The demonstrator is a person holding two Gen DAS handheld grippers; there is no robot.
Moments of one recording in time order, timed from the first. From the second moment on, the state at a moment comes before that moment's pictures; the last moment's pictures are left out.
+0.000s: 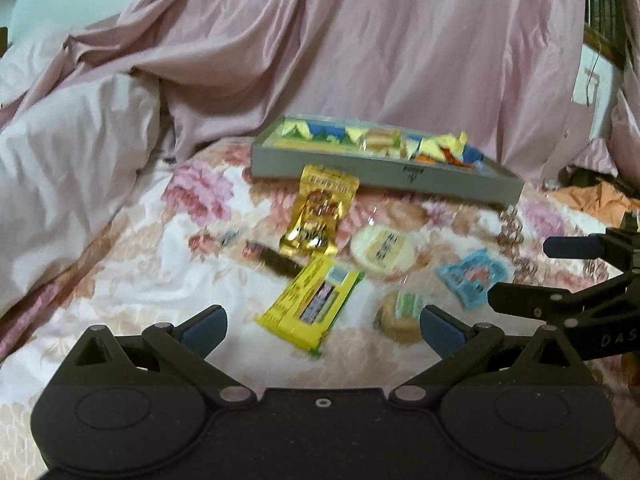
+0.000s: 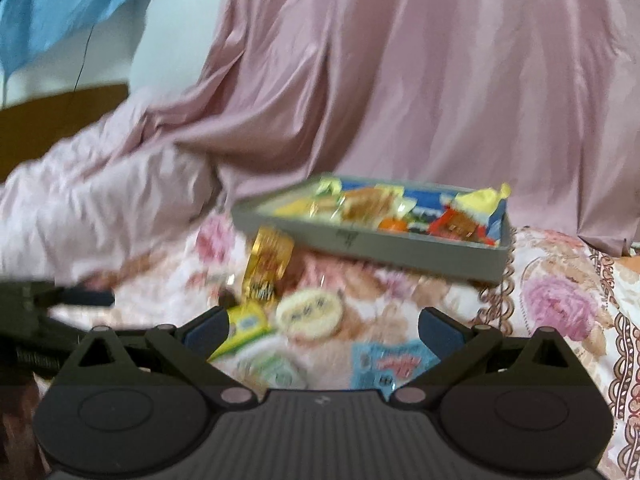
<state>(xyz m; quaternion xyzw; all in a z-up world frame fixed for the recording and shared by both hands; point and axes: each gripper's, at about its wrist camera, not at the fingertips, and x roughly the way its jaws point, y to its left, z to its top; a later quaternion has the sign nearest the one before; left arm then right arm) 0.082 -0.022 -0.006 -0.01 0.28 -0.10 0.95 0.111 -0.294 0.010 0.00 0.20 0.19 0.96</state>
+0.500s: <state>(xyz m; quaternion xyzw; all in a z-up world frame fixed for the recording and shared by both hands) 0.100 -0.003 -0.034 -0.02 0.32 -0.10 0.94 0.132 -0.258 -0.023 -0.08 0.31 0.20 0.93</state>
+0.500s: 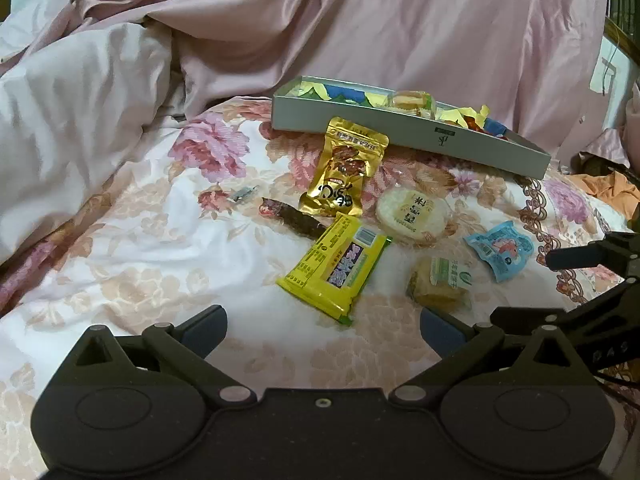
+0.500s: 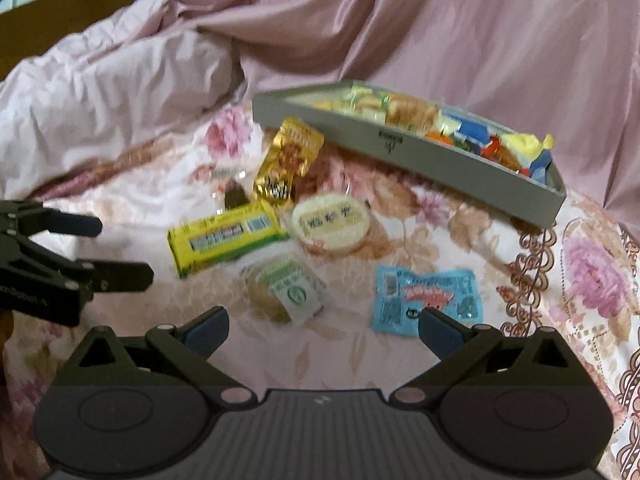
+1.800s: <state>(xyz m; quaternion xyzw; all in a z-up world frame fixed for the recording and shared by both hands) 0.174 -0.028 -0.070 0.06 0.34 -0.09 0.93 0.180 -0.219 -0.059 -0.20 0.27 0.26 0.90</state>
